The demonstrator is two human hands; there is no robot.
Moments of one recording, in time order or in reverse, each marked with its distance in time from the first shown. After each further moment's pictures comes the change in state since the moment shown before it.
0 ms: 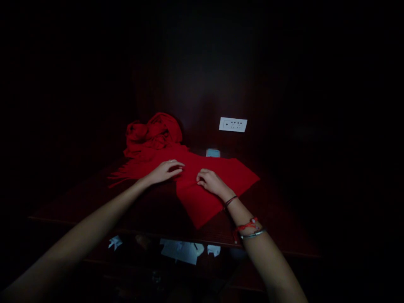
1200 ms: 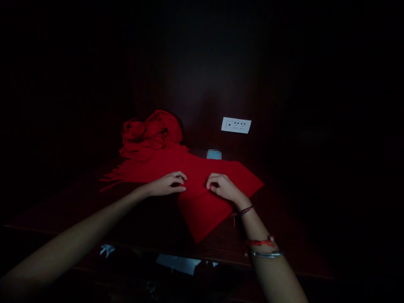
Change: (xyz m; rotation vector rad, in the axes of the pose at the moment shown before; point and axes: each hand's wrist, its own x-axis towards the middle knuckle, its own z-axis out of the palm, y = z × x) left_hand -0.006 0.022 0.013 -0.231 -0.230 0.079; right_hand -0.020 0.009 -0.027 0.250 -0.077 0.079
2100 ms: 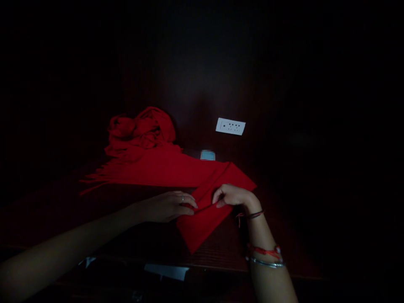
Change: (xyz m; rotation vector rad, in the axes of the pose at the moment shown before) left_hand -0.001 0.052 0.022 0.294 -0.065 0.469; right_hand -0.021 0.002 -0.031 0.132 -0.499 0.404
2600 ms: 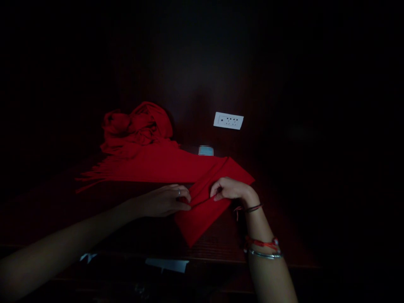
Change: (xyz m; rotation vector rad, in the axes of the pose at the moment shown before) left_hand -0.001 0.000 -0.004 0.099 -0.037 0.002; right_hand -0.002 -0.005 -0.001 -0.036 0.023 -0.038
